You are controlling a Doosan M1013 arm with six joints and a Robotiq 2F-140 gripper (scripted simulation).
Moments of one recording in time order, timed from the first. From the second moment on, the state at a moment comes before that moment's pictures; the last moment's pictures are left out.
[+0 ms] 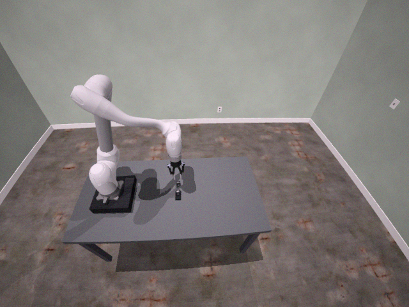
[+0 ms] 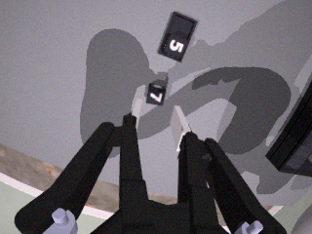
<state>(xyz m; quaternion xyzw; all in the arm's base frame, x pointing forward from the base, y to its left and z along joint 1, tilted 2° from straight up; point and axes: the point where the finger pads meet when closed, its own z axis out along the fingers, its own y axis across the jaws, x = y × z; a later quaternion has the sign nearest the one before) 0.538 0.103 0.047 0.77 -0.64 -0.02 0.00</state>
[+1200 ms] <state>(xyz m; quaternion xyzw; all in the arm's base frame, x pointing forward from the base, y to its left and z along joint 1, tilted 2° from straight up) 0.538 0.103 0.048 0.68 -0.73 -0.02 0.00</state>
